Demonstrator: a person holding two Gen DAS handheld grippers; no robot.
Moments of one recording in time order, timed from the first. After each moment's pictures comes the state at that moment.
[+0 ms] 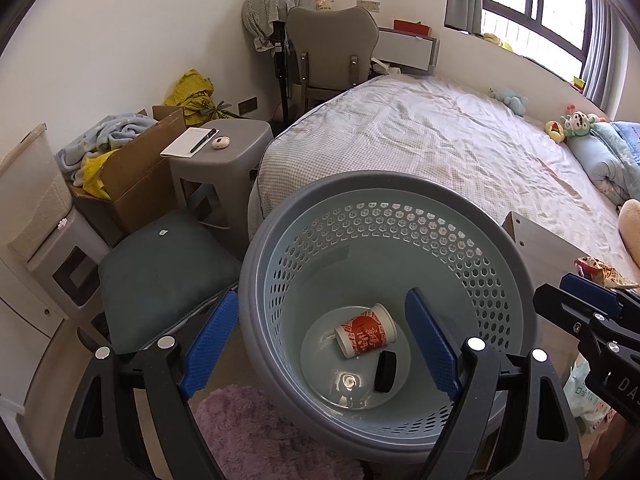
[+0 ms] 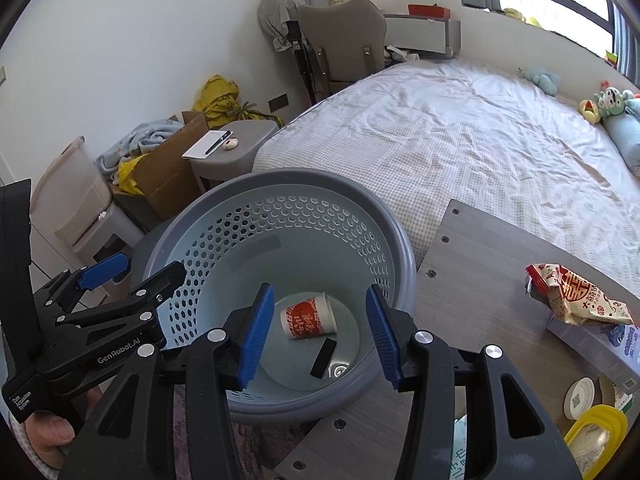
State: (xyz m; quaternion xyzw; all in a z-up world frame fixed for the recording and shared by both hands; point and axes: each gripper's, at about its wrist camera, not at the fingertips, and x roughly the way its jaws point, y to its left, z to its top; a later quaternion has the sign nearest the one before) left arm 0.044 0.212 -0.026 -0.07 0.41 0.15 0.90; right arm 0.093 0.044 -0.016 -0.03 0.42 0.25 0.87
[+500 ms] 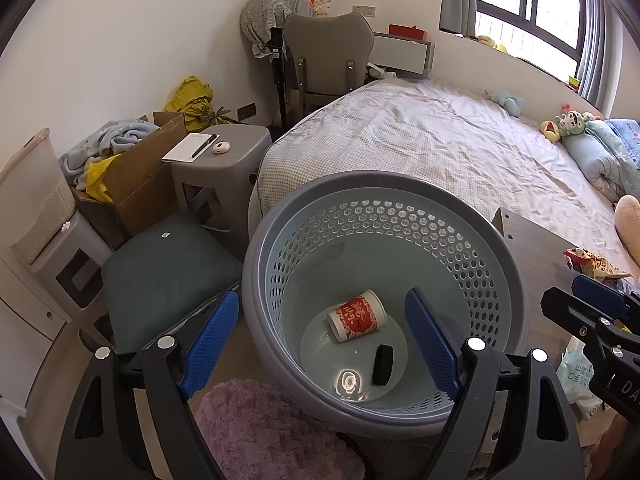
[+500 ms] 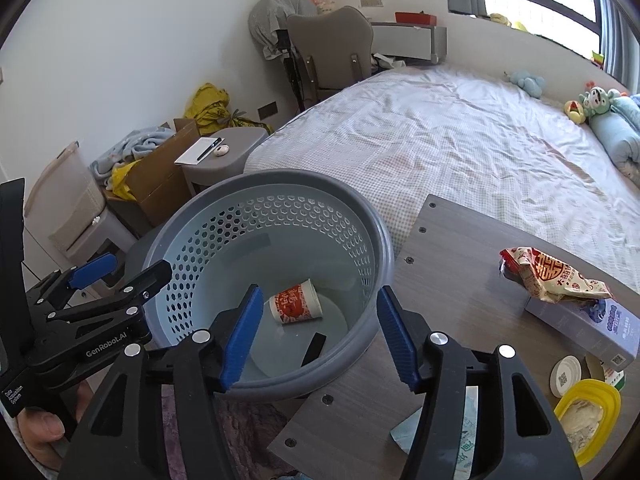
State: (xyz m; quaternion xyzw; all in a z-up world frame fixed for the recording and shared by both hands) left arm 0.025 0.202 -0.019 -0.06 0.40 0.14 0.90; right arm 0.070 0.022 -0.009 -0.02 0.41 0.23 0.88
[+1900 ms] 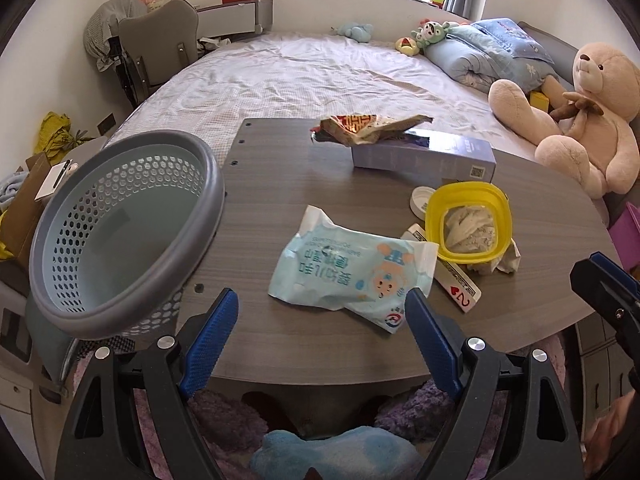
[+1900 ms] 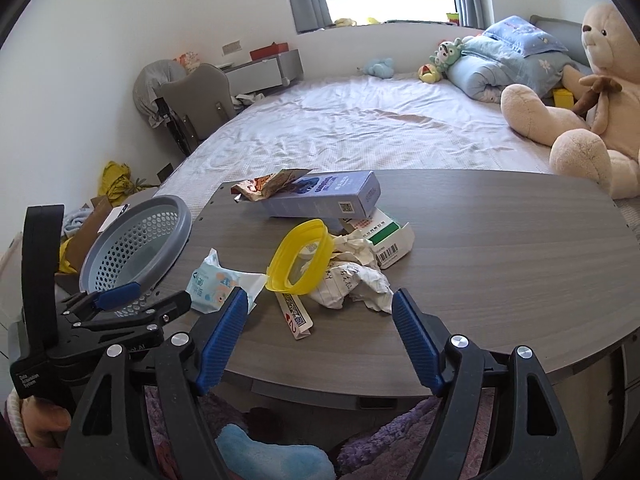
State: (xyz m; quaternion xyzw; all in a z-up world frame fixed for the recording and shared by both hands) left arm -0.011 -0.034 -0.044 0.01 0.46 -0.08 0.88; right arm -0.065 -0.222 -0.006 0.10 0.37 0.04 0.92
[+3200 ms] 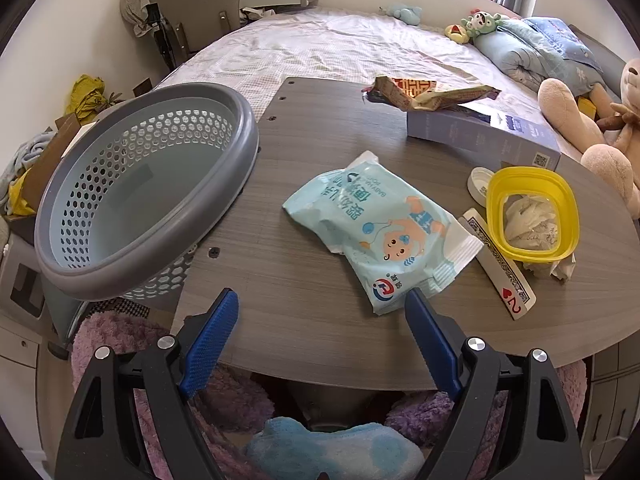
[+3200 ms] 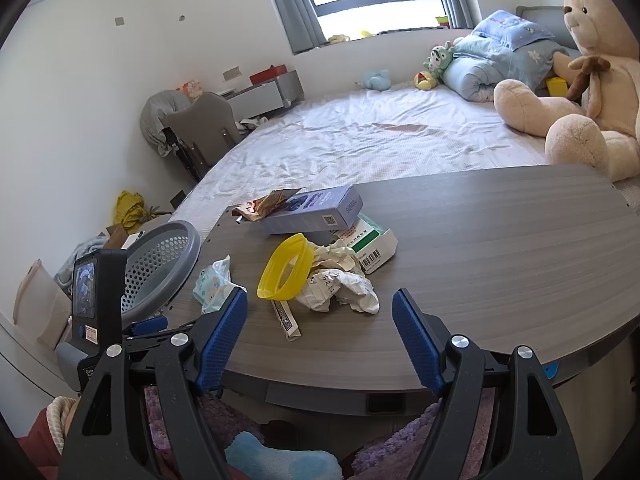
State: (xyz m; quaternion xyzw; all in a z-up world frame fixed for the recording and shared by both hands) left arm 0.004 -0.020 -0.073 -0.01 0.50 0.00 0.87; right arm -0.085 -0.253 0.000 0.14 0.34 0.06 0.93
